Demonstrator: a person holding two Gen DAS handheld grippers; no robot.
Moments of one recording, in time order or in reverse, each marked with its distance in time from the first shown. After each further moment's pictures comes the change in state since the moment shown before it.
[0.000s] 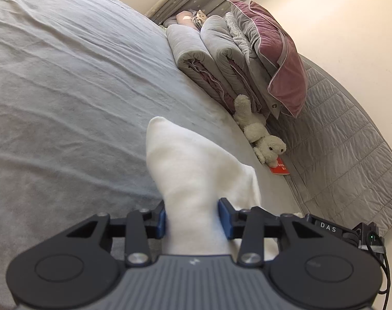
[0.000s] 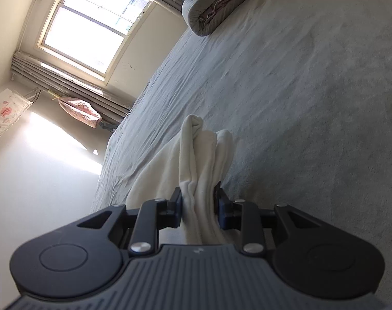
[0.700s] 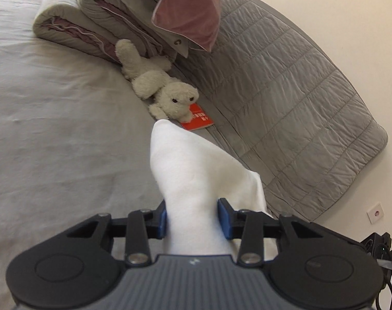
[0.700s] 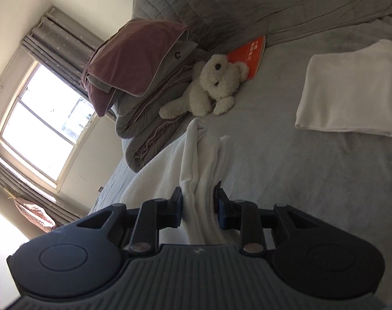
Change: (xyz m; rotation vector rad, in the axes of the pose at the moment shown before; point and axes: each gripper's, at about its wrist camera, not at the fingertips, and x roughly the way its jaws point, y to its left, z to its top) left arm 0.205 -0.195 0.051 0.277 0.306 -0.282; right arm -0.147 -0.034 0.079 0.104 -0.531 -0.300
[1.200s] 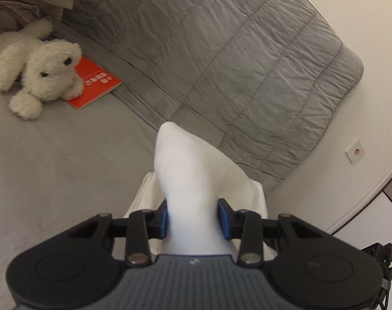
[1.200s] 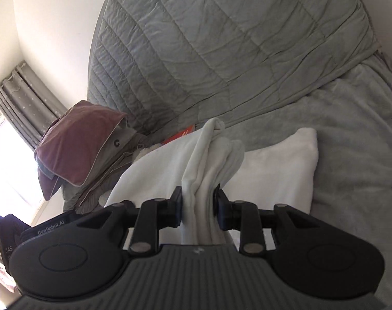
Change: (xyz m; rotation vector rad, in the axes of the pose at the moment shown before) left arm 0.192 -0.111 0.019 0.252 0.260 -0.268; right arm -0.030 -0.097 0.066 0.030 -0.340 -0.174
